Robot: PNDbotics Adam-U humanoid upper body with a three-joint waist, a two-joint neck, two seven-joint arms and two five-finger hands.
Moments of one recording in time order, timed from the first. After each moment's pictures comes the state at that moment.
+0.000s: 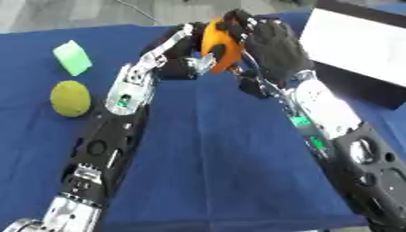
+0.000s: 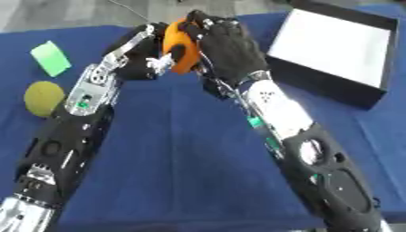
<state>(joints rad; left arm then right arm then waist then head) -1.01 -0.11 -0.03 -0.95 -0.05 -0.44 -0.68 -0.57 -0.28 0.36 -1.78 1.36 0.09 0.01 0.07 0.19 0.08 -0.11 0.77</state>
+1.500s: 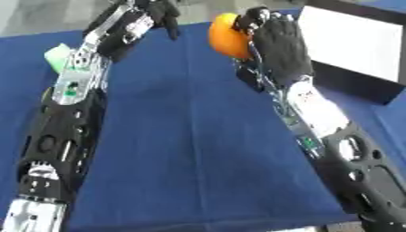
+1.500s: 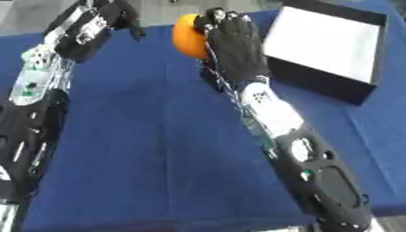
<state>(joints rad) -1.00 0.01 0.08 -1.05 0.09 -0.35 -0.77 -0.54 -0.28 0.30 -1.73 1.36 0.20 -0.20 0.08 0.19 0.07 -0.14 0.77</state>
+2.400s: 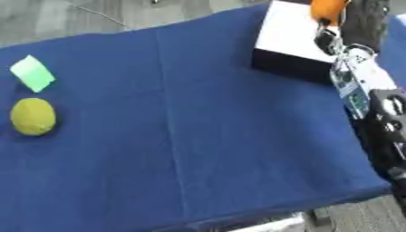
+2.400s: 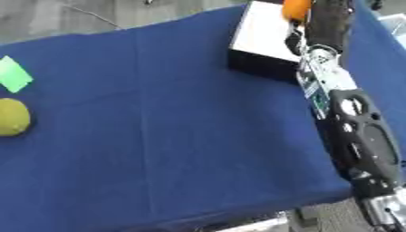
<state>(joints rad) -0.64 0.36 0.30 -1.23 0.30 -0.34 -0.78 -0.52 -0.55 -0.07 -1.37 1.10 0.55 -0.12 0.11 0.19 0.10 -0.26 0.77</state>
